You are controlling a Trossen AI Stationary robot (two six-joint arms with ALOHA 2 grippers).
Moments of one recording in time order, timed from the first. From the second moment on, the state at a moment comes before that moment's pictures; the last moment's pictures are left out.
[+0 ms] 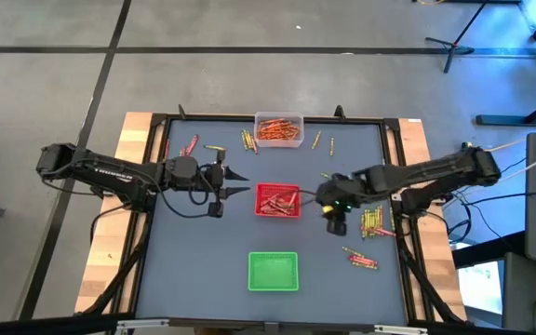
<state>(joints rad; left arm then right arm) 0.00 1.10 0.54 0.37 -0.09 0.14 0.17 1.35 1.09 -0.88 0.00 0.33</state>
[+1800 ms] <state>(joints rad) 0.00 1.10 0.54 0.38 -0.09 0.14 0.41 1.28 0.58 -0.89 -0.08 0.70</state>
